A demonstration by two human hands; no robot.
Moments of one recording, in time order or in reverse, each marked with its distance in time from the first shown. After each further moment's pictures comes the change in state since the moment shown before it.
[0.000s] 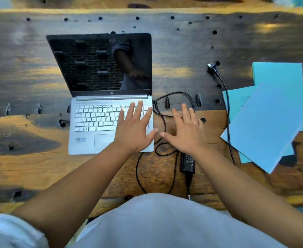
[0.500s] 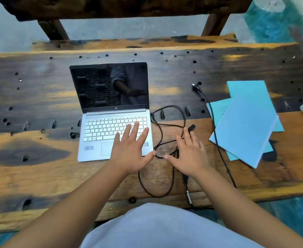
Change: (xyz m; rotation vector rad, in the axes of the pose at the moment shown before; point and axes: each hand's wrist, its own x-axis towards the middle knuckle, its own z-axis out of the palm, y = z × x) left_hand -0.097 0.007 -0.034 -0.026 0.046 0.030; right_hand -0.107 -0.004 0.004 -0.001 0.104 0.030
